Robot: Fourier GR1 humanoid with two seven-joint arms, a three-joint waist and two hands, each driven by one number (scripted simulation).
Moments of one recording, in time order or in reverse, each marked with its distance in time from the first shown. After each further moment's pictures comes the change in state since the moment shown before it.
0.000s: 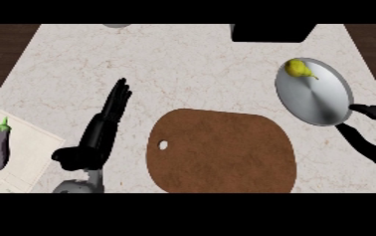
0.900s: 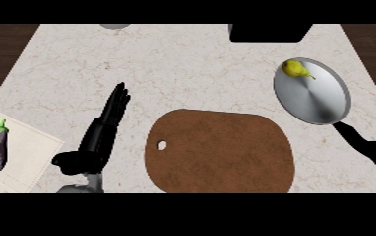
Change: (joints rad) left arm 0.034 -0.019 0.012 -0.008 -0.018 -0.019 -0.006; right arm 0.237 -0.026 0.077 -0.140 -0.040 0.098 -0.121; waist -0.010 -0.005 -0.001
